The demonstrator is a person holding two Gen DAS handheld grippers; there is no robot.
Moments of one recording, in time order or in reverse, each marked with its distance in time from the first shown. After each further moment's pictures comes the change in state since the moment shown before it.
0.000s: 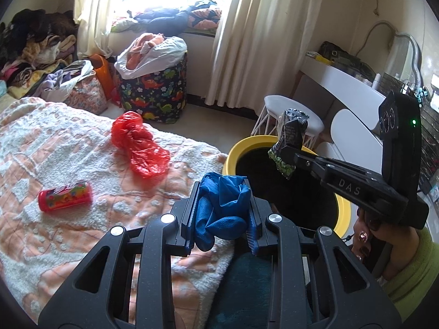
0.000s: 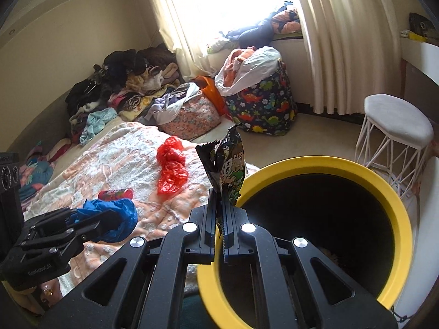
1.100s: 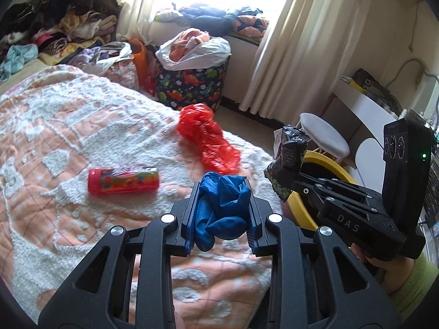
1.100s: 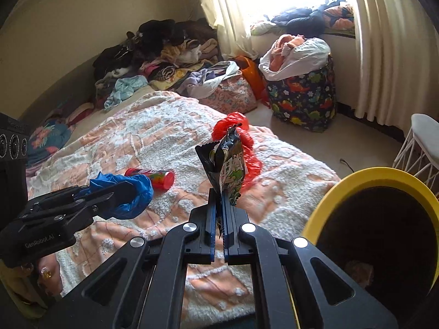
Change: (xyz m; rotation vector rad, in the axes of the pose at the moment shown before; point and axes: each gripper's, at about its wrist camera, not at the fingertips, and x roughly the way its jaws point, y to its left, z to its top) left arm -0.028 0.085 -0.012 -0.179 -0.029 0.086; right arm 0.066 0.090 -0.005 -0.159 0.103 0.119
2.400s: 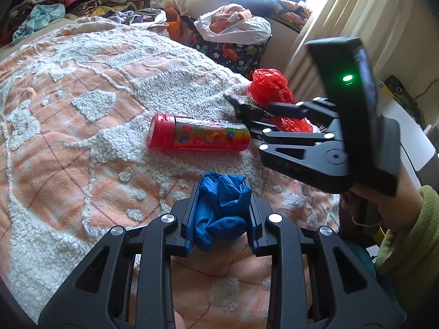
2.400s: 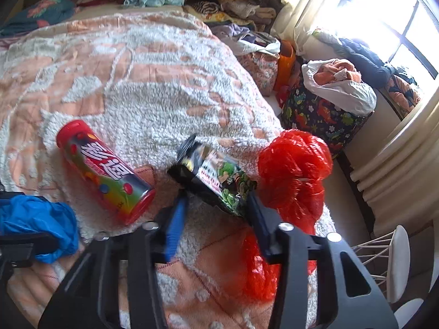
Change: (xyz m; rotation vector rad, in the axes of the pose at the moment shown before) left arm 0.023 0.090 -0.032 -0.152 0.113 0.089; right arm 0.180 0.081 0.030 -0.583 0.254 -0.194
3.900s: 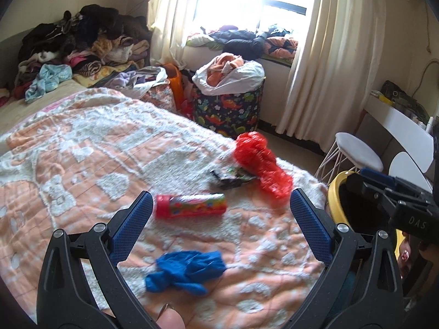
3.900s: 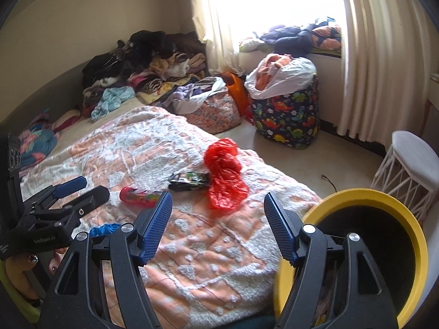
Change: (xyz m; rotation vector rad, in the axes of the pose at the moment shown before) left arm -0.055 -0.047 0.027 0.138 -0.248 0.108; right arm -0.170 -0.062 -0.094 0.558 -0.292 0.073
